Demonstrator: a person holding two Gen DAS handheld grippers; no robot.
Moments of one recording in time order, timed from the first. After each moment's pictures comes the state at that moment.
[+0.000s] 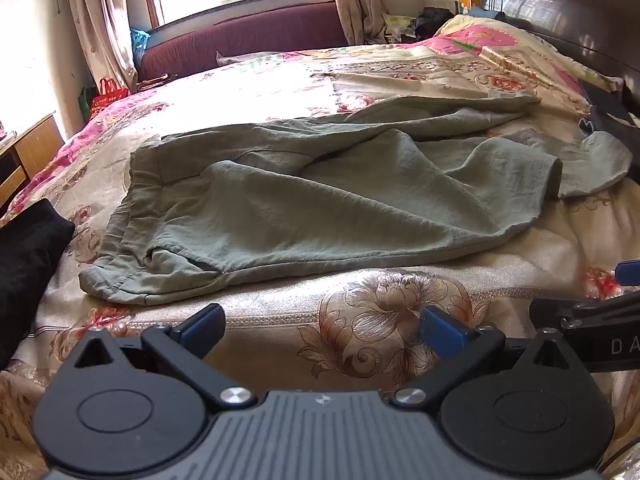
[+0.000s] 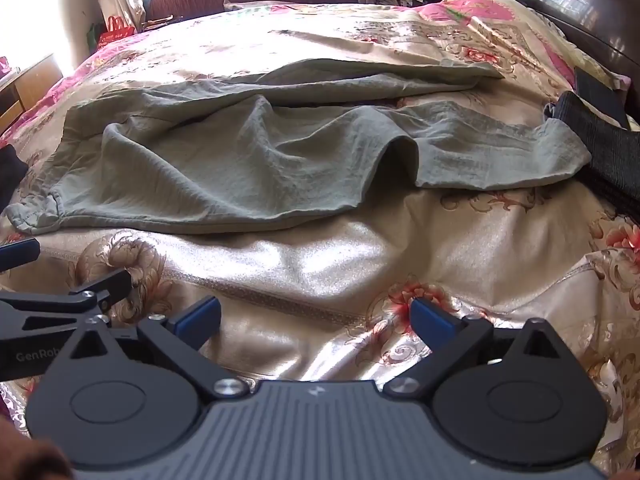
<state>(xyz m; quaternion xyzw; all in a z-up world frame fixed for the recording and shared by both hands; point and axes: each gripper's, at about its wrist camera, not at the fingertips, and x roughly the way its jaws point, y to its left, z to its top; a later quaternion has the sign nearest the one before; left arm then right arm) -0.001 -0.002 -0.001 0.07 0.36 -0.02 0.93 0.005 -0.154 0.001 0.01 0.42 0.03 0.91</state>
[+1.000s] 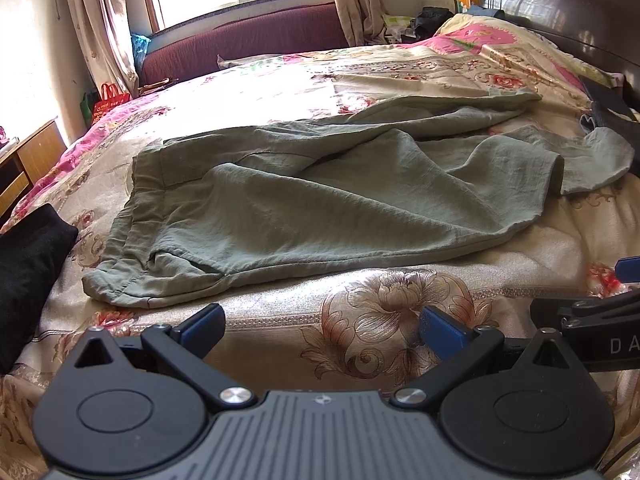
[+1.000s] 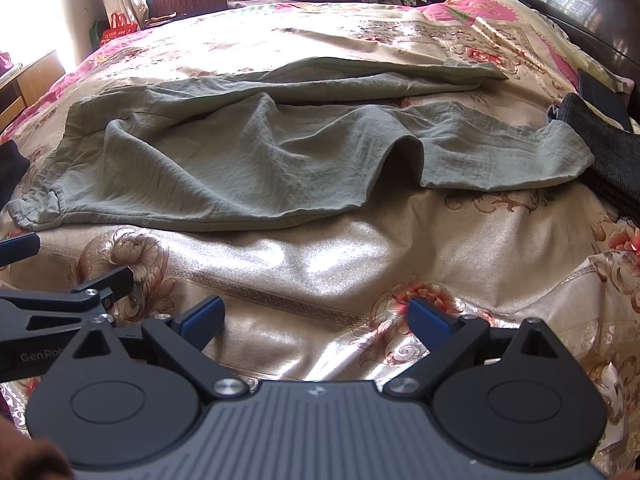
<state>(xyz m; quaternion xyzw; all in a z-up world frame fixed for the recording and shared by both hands) -0.002 -0.003 -0.001 0.07 0.36 -0.02 0.93 0.005 -0.149 0.000 0.00 0.42 0.03 0.91</state>
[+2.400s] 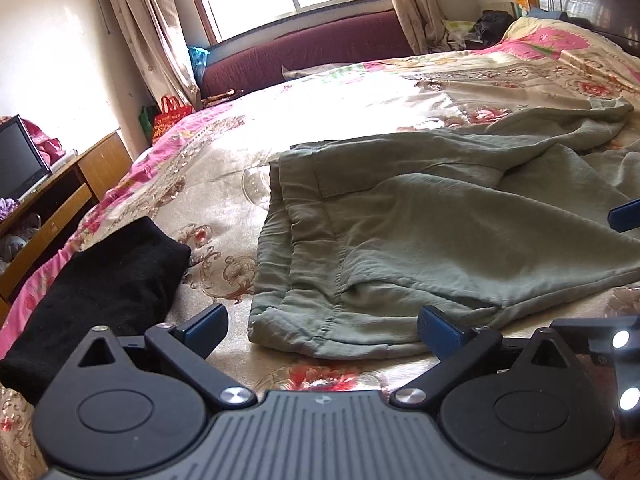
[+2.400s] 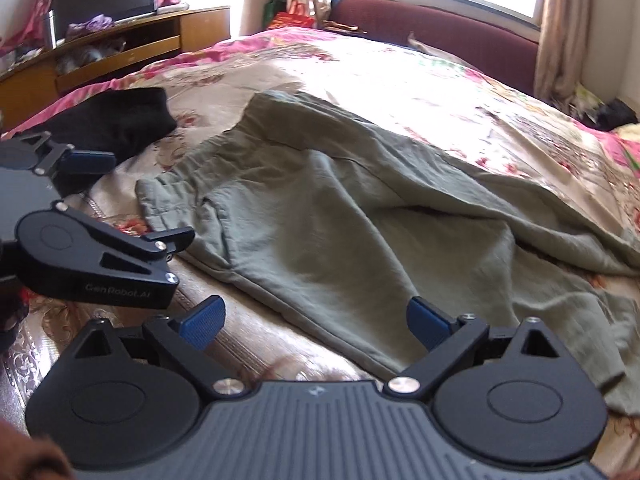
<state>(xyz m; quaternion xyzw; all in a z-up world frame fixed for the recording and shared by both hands) 0.044 0.131 0.002 0.11 0.34 0.06 0.93 0.059 0.004 0.014 -0.16 0.36 0.27 0.88</state>
